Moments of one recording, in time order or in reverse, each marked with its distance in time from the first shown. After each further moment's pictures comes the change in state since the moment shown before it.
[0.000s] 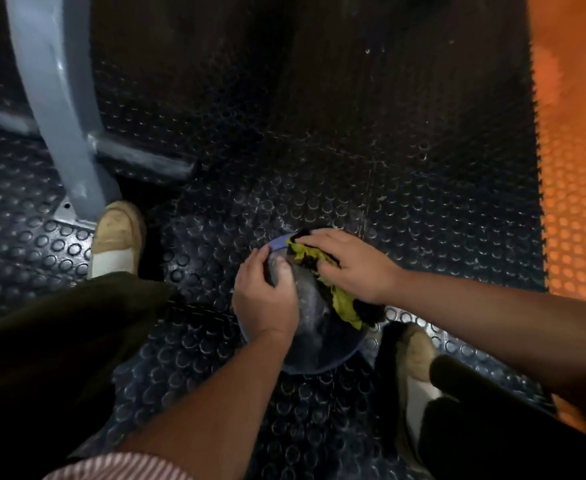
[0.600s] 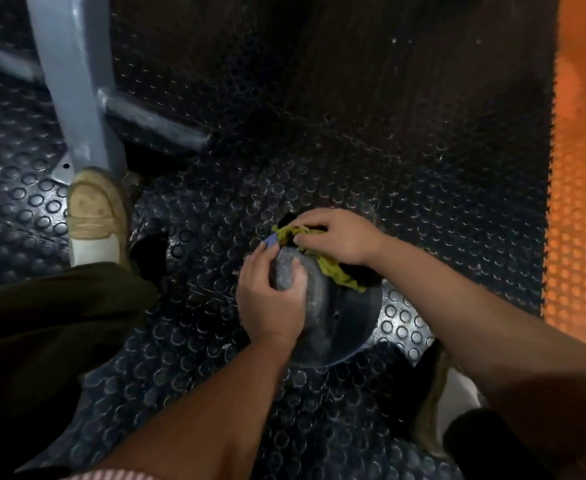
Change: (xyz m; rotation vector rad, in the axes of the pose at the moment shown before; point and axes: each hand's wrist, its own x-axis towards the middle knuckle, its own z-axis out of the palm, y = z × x) left_hand -0.011 -0.020 -0.008 -0.157 -0.032 0.028; right_hand 0.050 -0.017 0.000 0.075 -0.052 0.107
